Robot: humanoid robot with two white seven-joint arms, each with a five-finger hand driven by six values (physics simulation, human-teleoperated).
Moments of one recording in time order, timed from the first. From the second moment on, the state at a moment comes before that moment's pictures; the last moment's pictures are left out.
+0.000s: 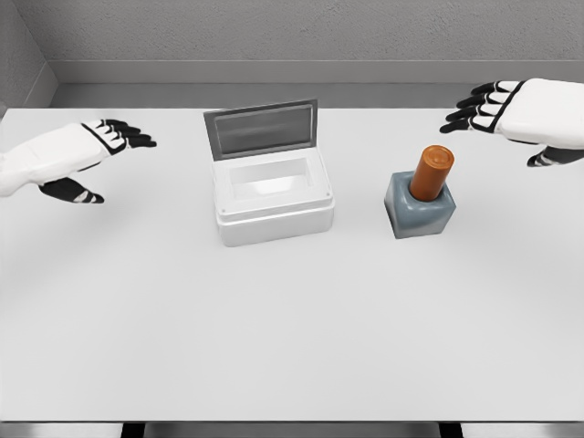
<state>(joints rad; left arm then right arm) -0.75 1.02 -0.93 -1.33 -0.28 -0.61 -0.05 -0.73 -1.09 0.52 -1.68 0.29 -0.59 0.61</state>
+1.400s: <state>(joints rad) -0.84 0.96 -1.08 -1.15 0.66 -0.60 -0.61 -0.81 -0.88 0.72 -1.53 0.39 -0.59 0.61</state>
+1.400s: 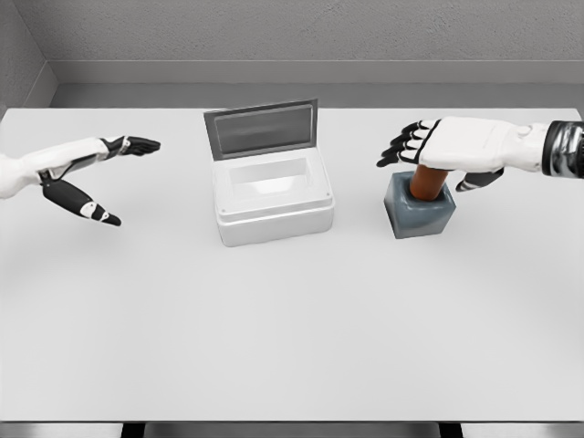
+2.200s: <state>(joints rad) -0.82 0.93 -1.08 -1.12 0.76 -0.53 -0.61 -0.83 -0.84 0.74 -1.46 0.40 -0.59 0.61</state>
